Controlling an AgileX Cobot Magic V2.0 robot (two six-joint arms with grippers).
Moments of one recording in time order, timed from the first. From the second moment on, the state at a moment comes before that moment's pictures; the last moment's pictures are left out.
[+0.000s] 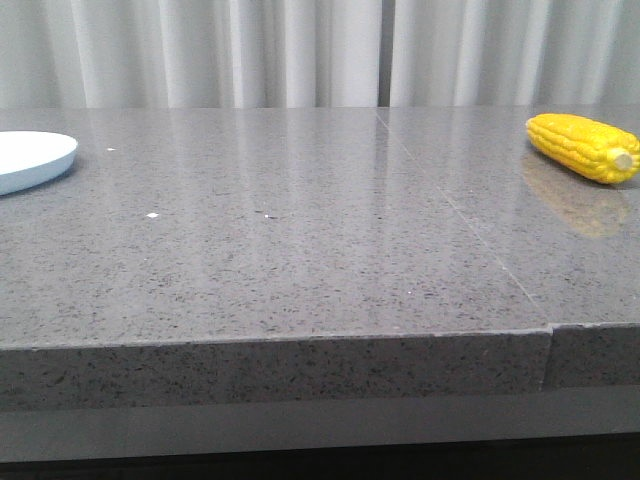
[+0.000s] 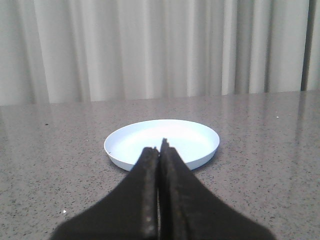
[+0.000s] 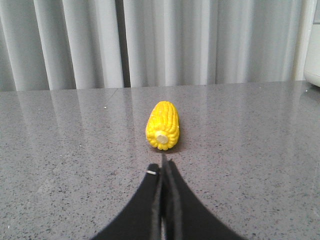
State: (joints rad) left arm 0.02 0.00 0.01 0.00 -0.01 0.02; right arm 0.03 -0.01 0.03 0.01 -0.03 0.09
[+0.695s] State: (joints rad) left arm 0.02 0.00 0.01 0.00 -0.03 0.02; right arm 0.03 -0.01 0.03 0.01 -0.06 0.08
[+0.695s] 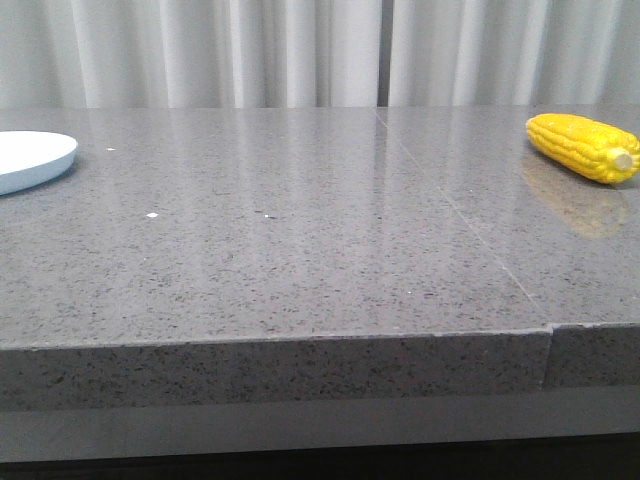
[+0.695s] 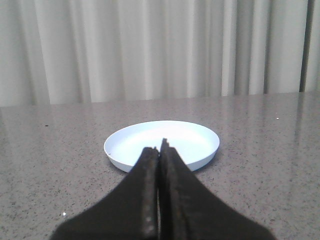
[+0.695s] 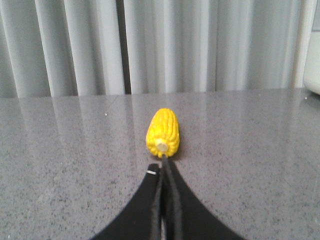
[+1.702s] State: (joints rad) left arm 0.02 0.43 -0.72 0.00 0.54 0.02; right arm 0.03 0.56 -0.71 0.01 0.57 0.08
